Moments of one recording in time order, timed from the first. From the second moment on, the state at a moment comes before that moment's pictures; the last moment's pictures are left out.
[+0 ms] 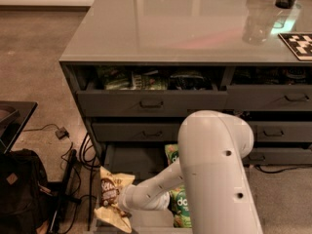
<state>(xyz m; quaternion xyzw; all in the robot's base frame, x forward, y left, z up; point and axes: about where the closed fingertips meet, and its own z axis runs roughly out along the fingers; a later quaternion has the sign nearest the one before) 0.492 0.174 0.312 -0.58 0.73 0.17 0.31</state>
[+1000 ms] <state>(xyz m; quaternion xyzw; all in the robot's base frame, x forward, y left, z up) 0.456 0.151 0.426 -0.56 0.77 0.10 0.29</state>
